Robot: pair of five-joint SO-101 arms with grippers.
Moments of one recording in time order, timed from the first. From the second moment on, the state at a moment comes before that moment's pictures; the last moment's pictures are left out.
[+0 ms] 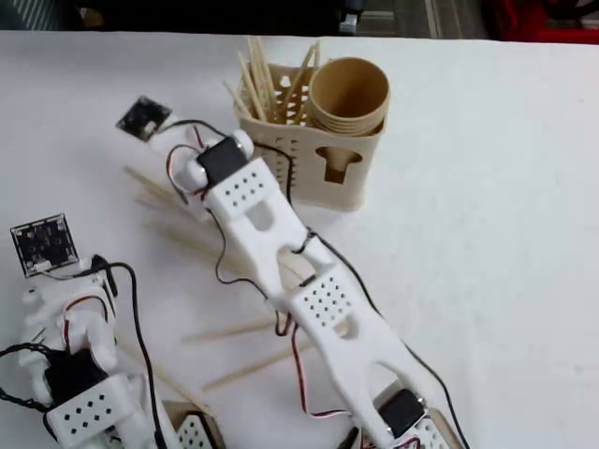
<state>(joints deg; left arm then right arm) -36.7 -85.6 83.8 51.5 -11.0 -43.5 63.2 -88.8 98.5 19.5</state>
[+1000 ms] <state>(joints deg) -36.7 -85.6 83.8 49.9 -11.0 -28.7 31.7 -89.5 62.1 13.0</state>
